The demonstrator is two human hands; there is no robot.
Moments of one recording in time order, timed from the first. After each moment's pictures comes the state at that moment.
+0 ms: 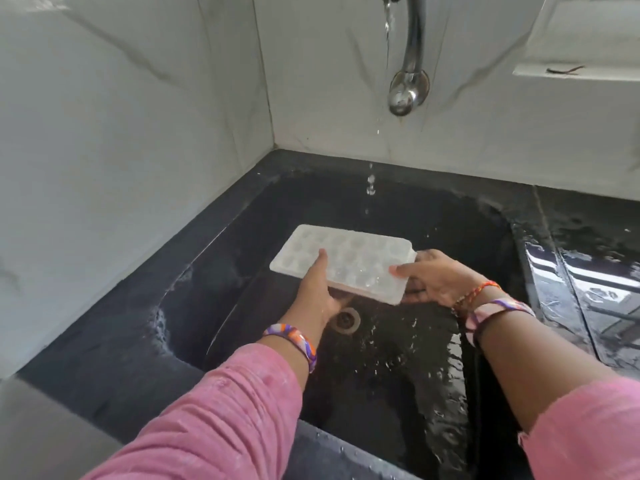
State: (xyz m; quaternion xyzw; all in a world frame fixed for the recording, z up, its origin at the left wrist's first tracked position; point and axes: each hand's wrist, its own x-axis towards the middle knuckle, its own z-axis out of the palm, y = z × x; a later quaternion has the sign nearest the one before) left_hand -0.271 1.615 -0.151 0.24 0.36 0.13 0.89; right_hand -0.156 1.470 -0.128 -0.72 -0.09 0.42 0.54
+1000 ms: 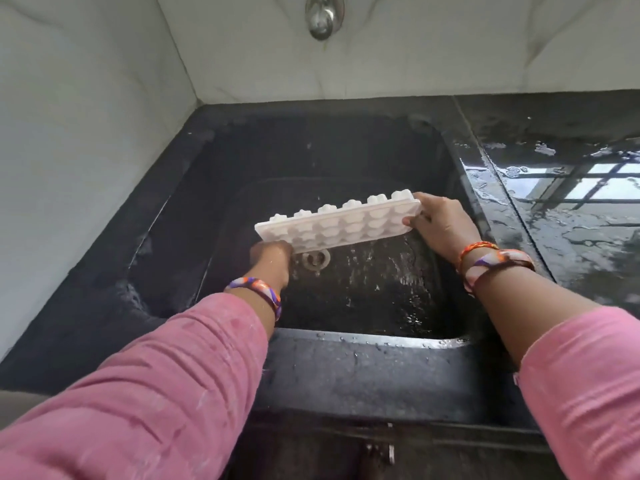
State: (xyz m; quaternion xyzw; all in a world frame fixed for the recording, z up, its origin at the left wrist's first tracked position) left_hand -0.302 1.635 -0.188 0.56 0.51 0.08 0.65; right_hand -0.229 1.394 -0.141 -0.93 -0.15 0.01 0.32
